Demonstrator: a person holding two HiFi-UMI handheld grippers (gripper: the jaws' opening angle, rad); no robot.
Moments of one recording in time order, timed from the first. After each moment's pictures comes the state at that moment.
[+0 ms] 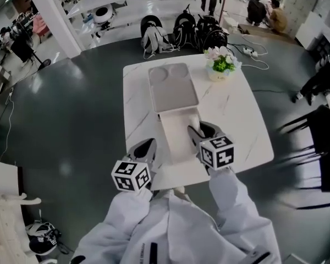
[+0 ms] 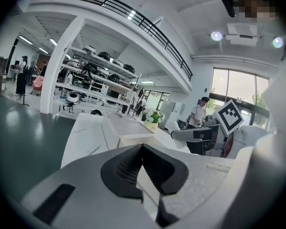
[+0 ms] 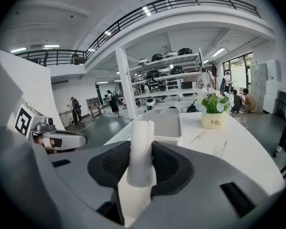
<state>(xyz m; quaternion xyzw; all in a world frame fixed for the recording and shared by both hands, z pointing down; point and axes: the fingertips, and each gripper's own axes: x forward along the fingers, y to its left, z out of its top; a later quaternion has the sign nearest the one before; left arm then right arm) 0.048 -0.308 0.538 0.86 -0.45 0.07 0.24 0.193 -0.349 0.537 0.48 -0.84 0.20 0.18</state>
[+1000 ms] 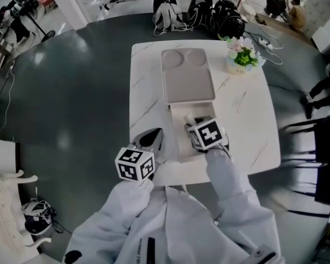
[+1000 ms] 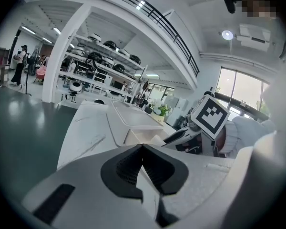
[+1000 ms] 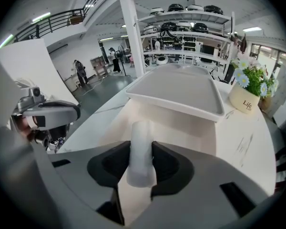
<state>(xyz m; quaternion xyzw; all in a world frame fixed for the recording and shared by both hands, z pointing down) 0.039 -0.345 0.583 0.84 -0.44 0.09 0.29 0.143 -0.383 0.641 0.36 -0.79 0.28 0.41</state>
